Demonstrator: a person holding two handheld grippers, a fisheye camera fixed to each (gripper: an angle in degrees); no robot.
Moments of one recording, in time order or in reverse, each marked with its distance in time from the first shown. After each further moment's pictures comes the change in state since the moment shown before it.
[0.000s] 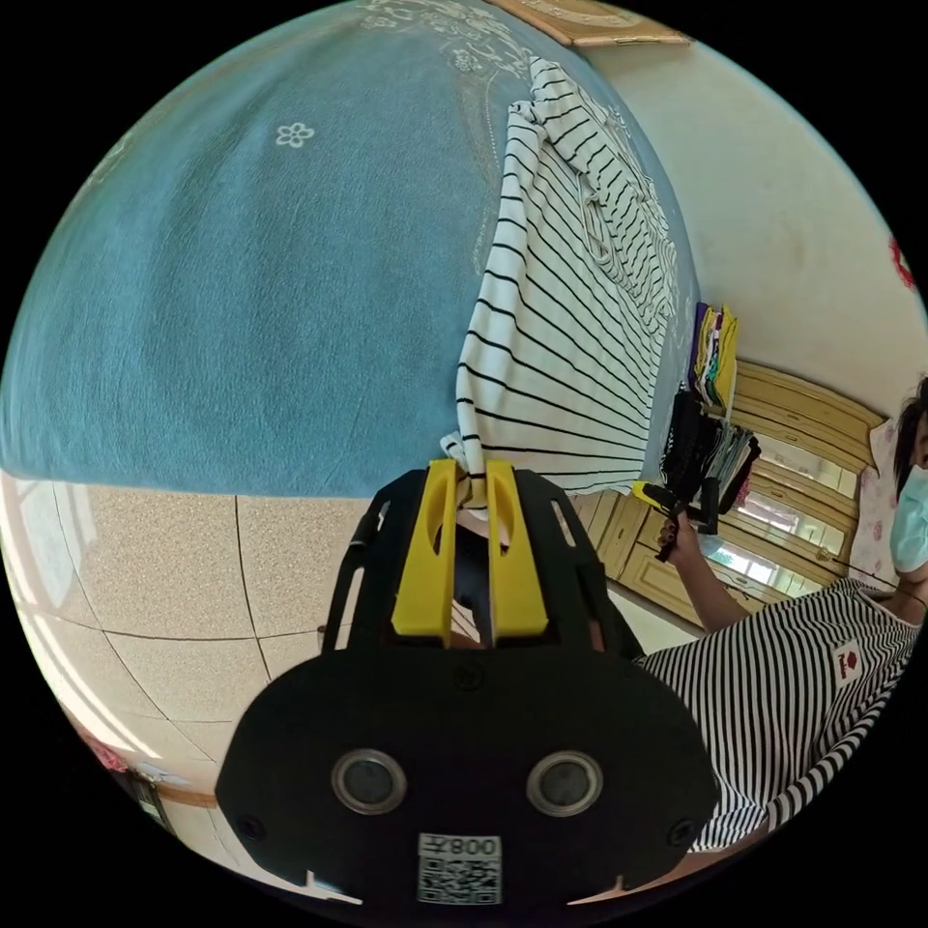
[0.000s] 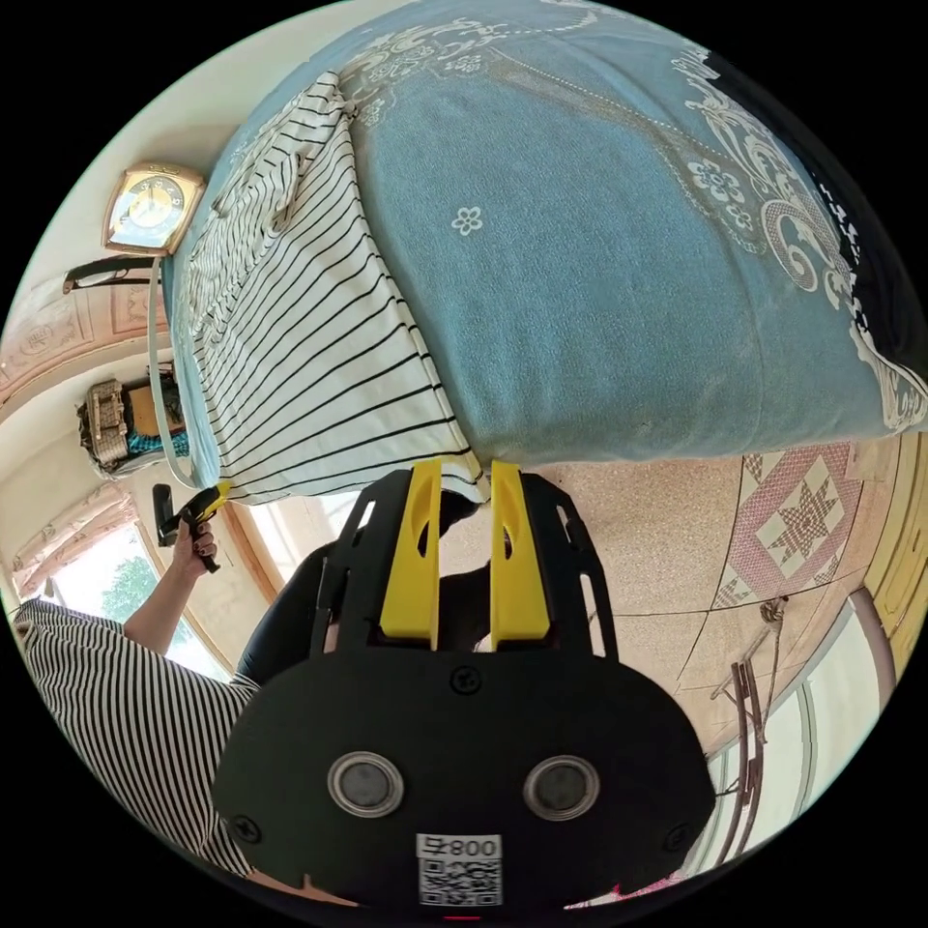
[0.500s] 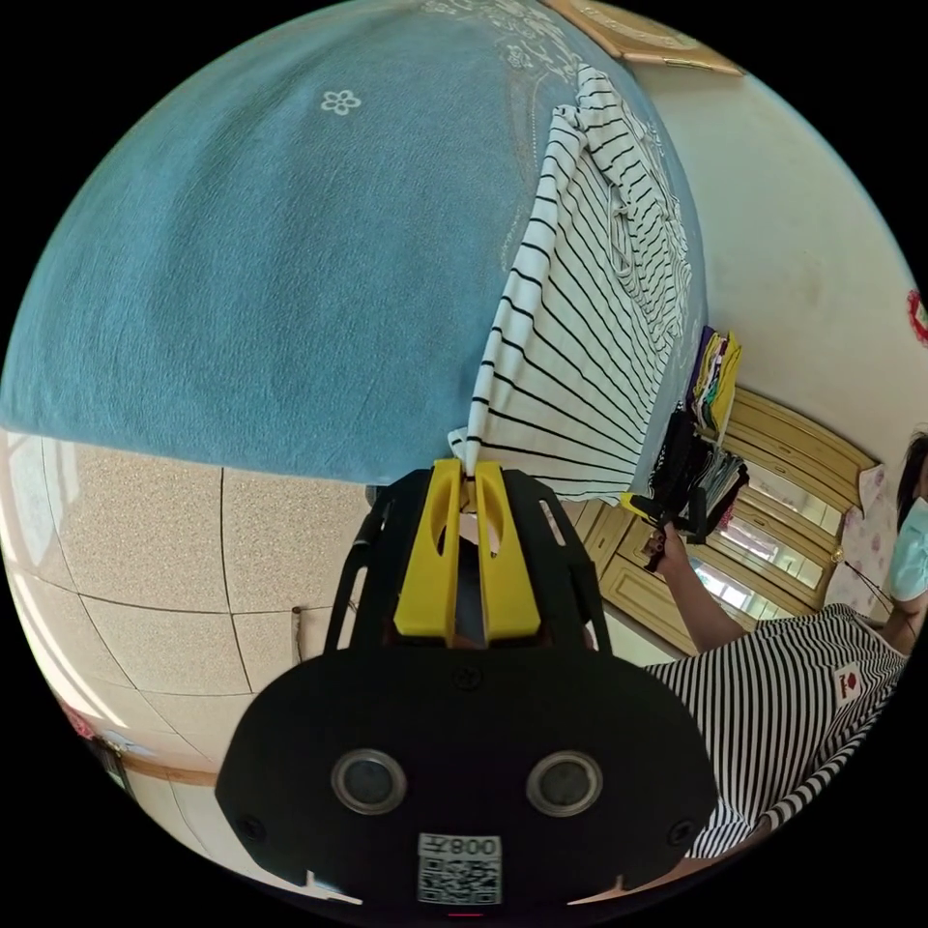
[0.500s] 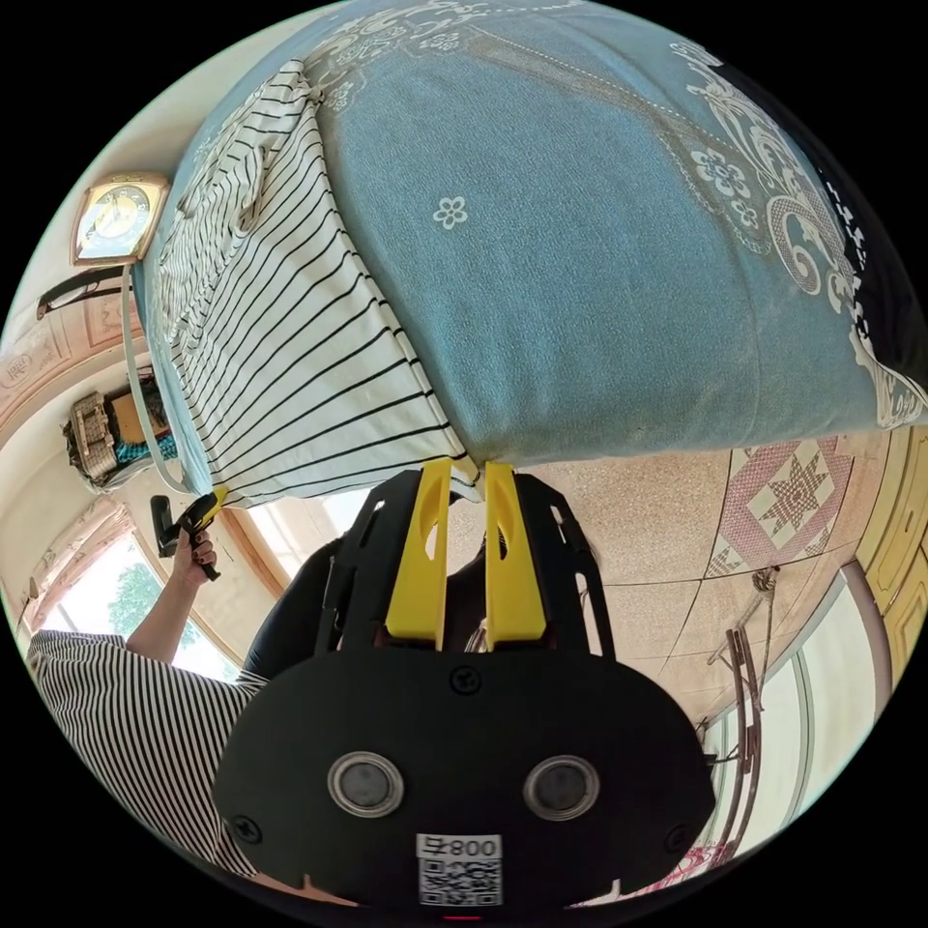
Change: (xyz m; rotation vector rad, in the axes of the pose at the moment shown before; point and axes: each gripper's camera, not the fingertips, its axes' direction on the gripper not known) left arm 0.005 -0.018 0.007 -0.019 0.048 -0.100; right arm -0.026 -0.036 0.007 -0.097 0.031 0.054
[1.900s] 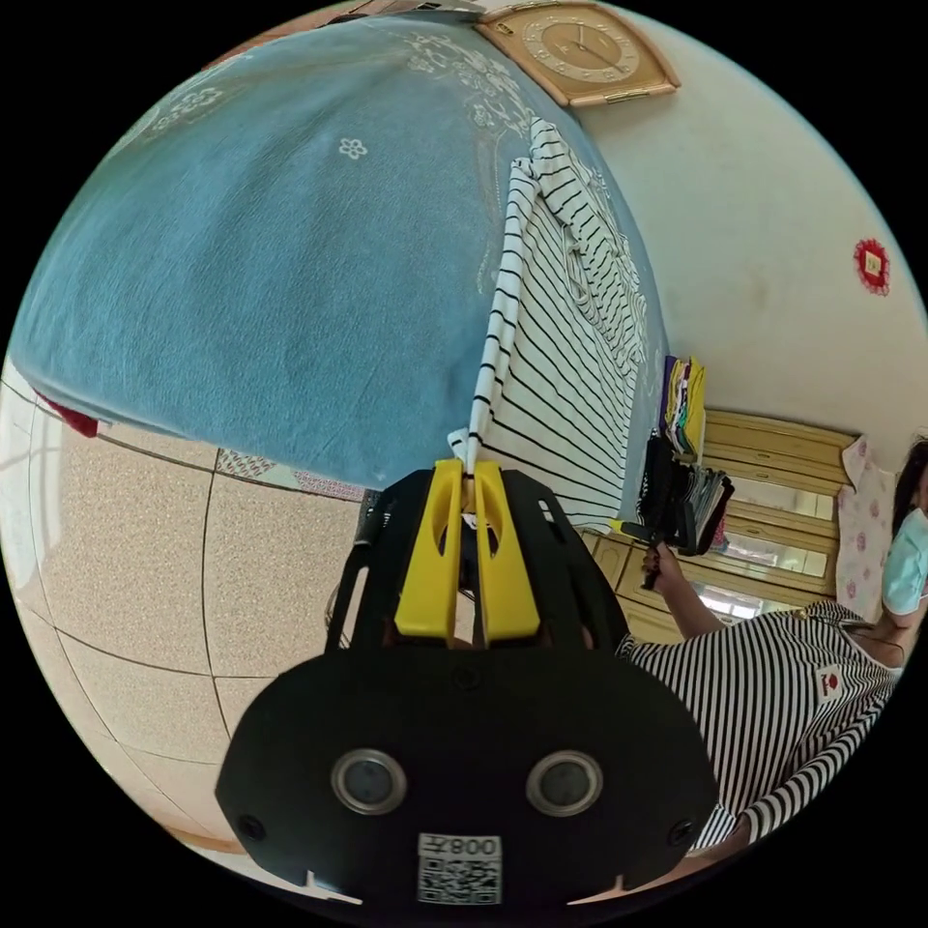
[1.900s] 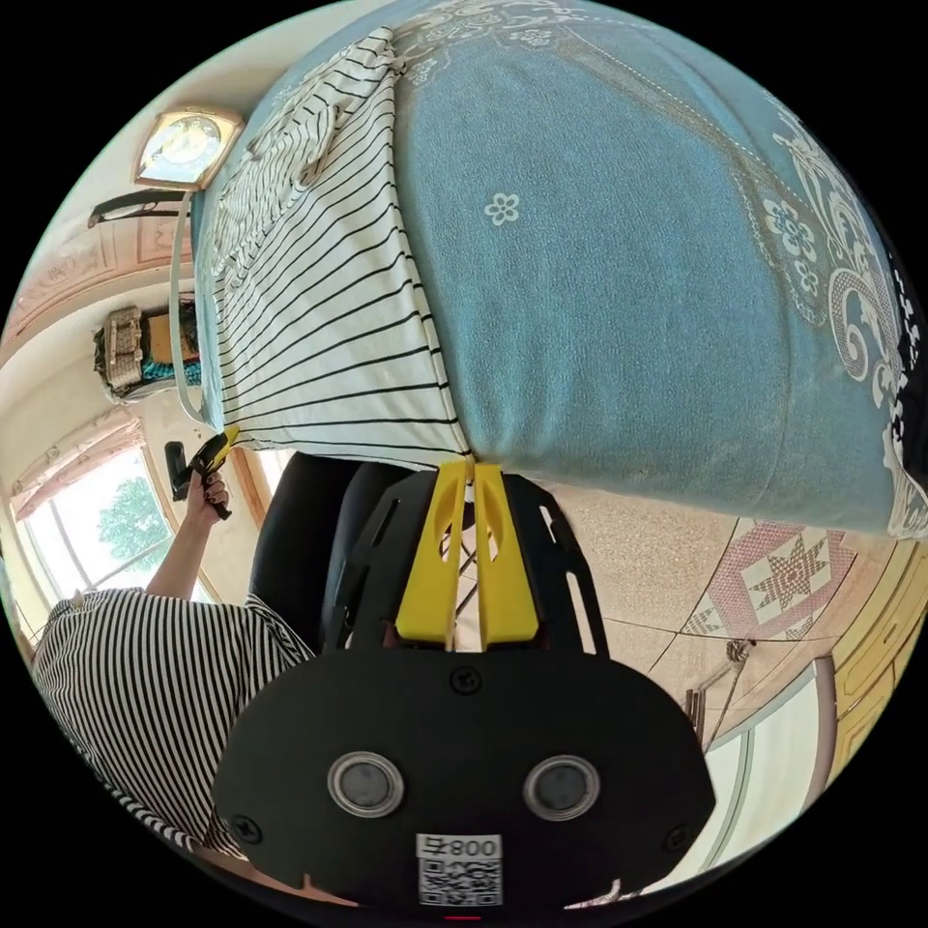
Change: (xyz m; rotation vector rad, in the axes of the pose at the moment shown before) left arm -0.013 0.099 0.065 0.232 0.063 0.079; right arm 0.024 0.020 0.002 -0.022 -0.053 -0.239
